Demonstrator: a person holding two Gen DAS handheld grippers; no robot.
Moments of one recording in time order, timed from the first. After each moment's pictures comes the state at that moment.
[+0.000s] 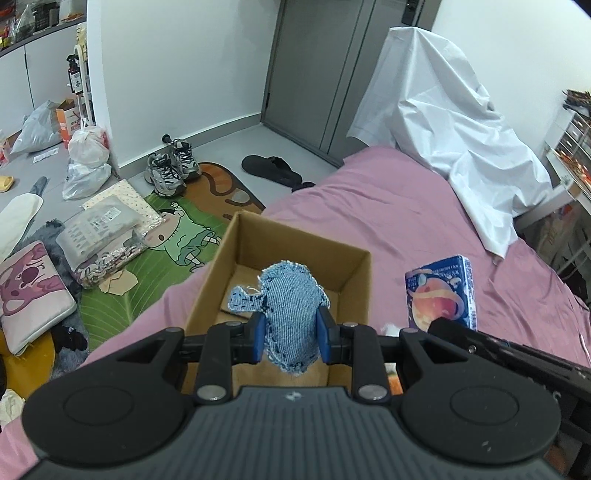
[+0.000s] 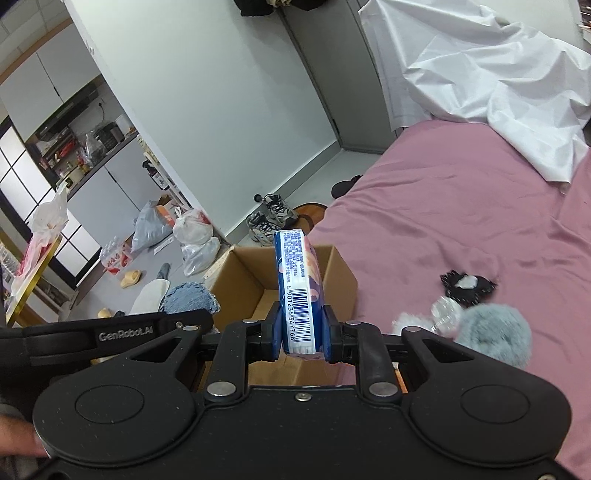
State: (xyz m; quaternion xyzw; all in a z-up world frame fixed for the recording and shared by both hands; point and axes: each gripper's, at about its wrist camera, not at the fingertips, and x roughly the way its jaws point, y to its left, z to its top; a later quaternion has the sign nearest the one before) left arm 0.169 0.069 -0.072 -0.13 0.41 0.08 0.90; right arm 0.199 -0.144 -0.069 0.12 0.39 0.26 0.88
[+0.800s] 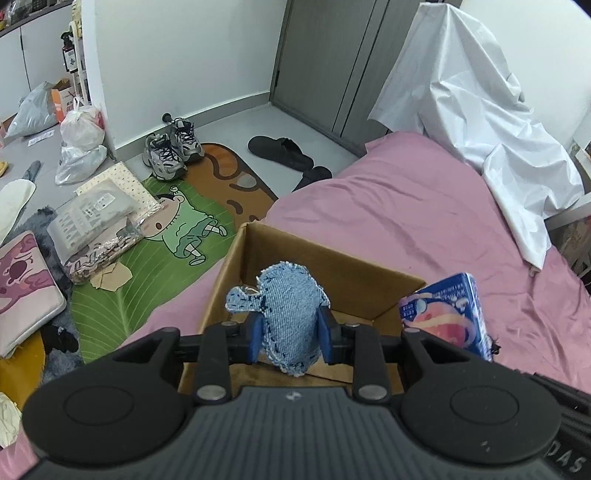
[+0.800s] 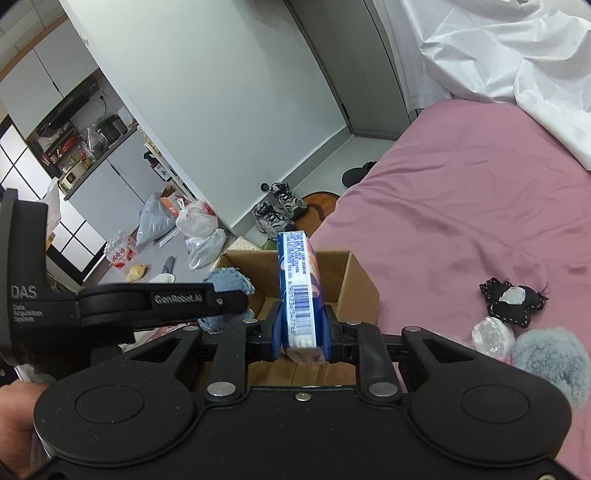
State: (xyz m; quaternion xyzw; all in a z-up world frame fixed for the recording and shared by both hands) left arm 0.239 0.096 -0.124 -0.14 0.45 0.09 0.88; right arm 0.238 -0.115 -0.102 0.13 0.40 0.28 0.86
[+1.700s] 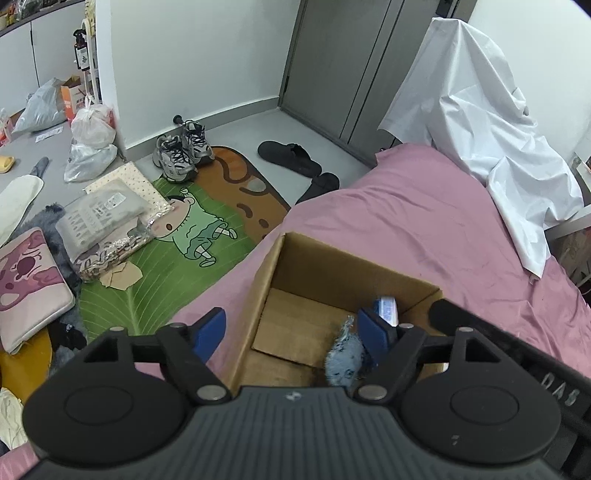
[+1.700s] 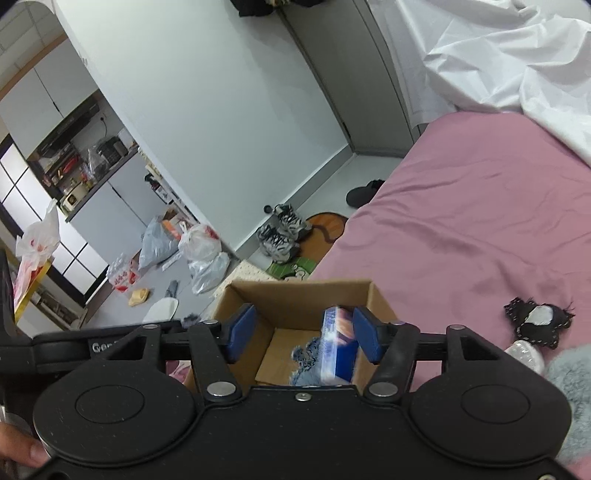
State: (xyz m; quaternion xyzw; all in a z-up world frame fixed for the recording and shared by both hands) left arm 0.222 0.121 -0.106 -0.15 0.44 0.09 0.88; right arm 0.251 -0.104 -0.103 0.15 0.37 0.27 0.87
